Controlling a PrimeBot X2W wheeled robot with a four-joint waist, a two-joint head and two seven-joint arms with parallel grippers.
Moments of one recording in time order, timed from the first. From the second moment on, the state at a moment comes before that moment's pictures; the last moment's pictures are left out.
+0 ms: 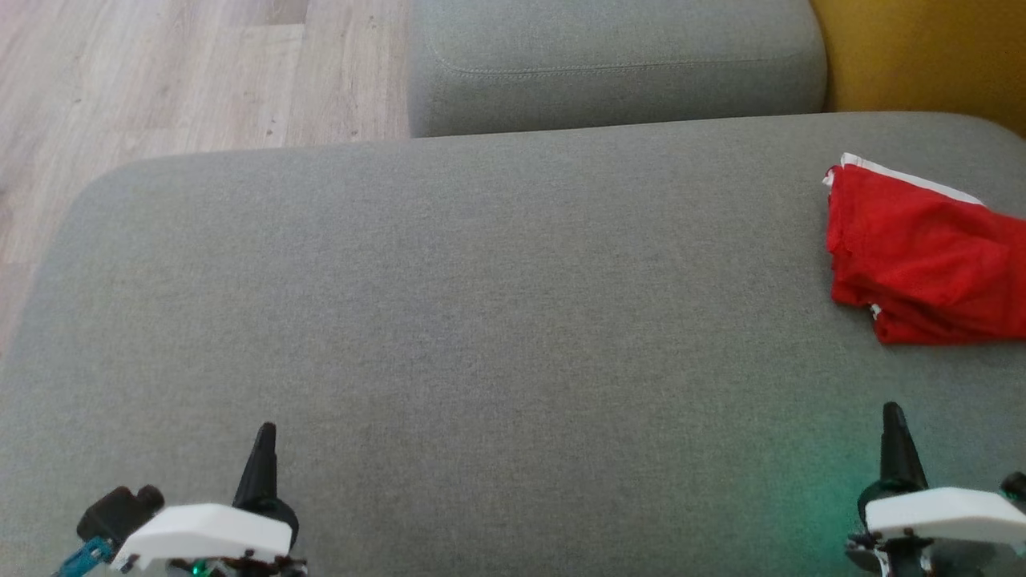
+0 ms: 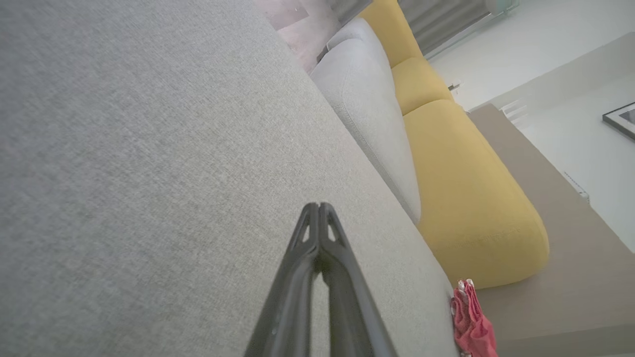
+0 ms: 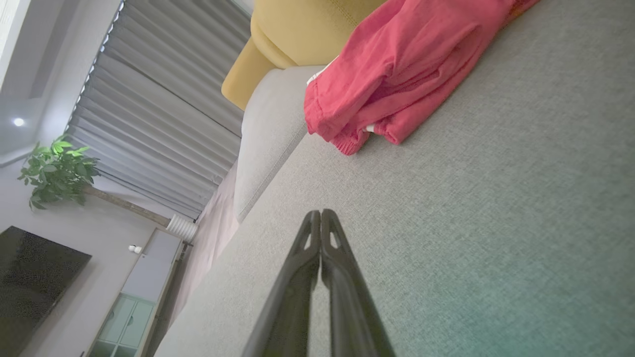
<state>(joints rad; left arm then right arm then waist) 0.07 0.06 -0.08 0.28 -1.00 -0.05 -0.07 0.06 -0.04 -0.11 0.32 0.91 0.12 -0.04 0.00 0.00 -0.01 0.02</state>
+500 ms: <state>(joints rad) 0.05 0.06 -0.05 0.28 -1.17 -0.07 -0.03 0.02 -0.04 -0.11 0.31 1.09 0.12 0.00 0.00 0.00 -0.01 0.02</state>
